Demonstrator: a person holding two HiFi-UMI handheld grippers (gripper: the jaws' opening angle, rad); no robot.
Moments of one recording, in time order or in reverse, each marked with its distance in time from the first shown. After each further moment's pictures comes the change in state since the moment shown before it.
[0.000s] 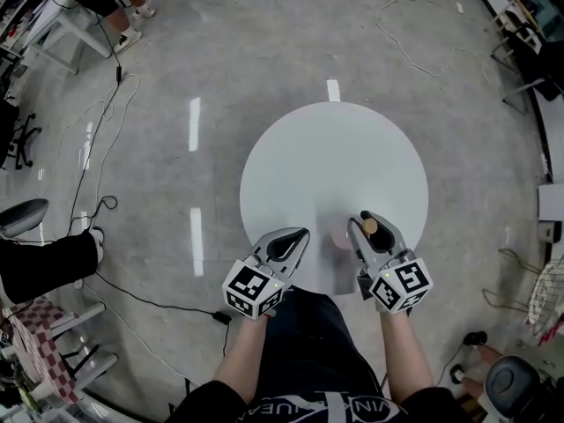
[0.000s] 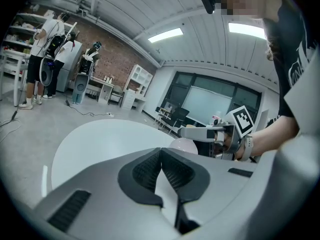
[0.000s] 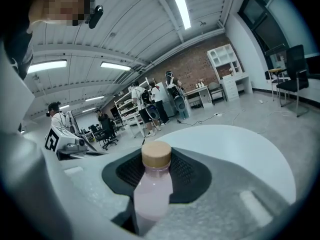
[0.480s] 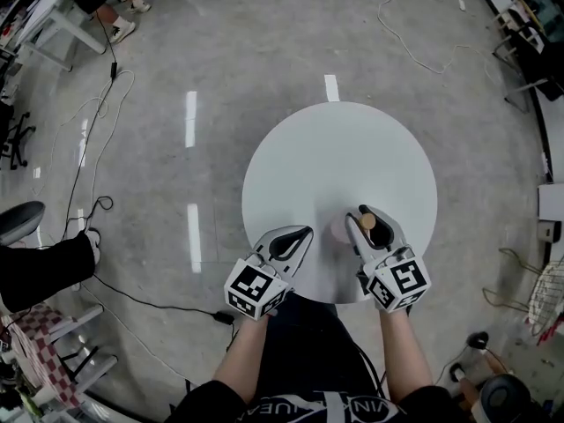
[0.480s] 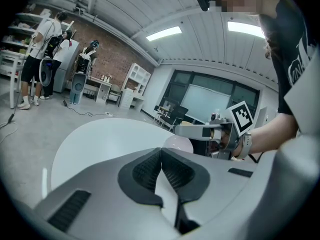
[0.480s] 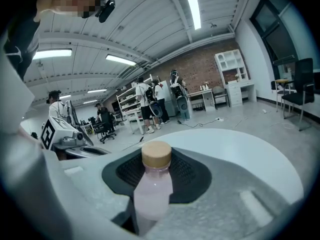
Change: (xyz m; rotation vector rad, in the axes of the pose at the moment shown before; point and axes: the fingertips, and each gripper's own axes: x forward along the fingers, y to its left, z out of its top) left arm 0.015 0.027 -0.002 0.026 0.018 -0.019; right arm 0.042 -0.002 0.000 -0.109 0.017 -0.008
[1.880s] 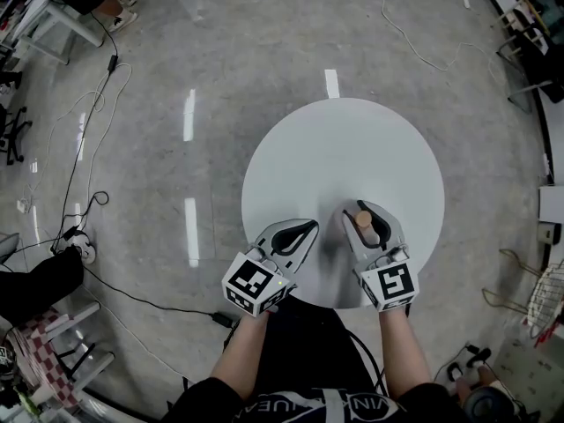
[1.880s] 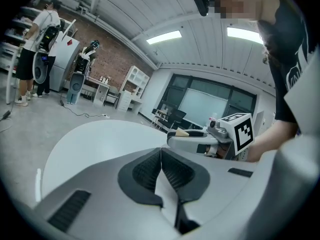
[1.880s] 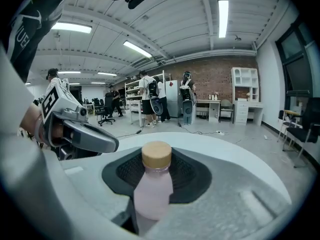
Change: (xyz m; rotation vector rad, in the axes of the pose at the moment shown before) left arm 0.014 0.014 0.006 -0.014 -0.042 -0.043; right arm 0.028 0.001 -0.016 -0.265 0.047 -0.027
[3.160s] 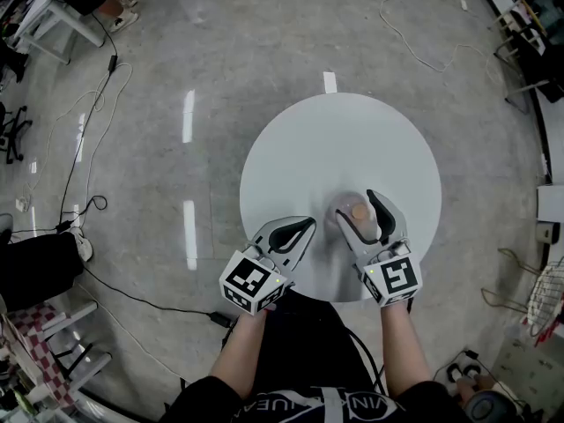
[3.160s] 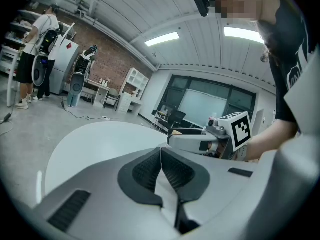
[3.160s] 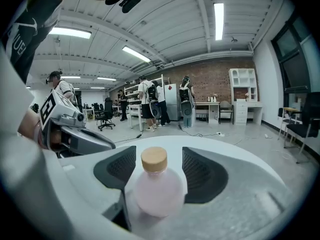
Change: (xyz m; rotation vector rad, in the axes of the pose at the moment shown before) left arm -0.008 -0.010 -0.005 0.016 -0.022 0.009; right arm -0.011 0.001 0.003 0.032 -0.050 0.004
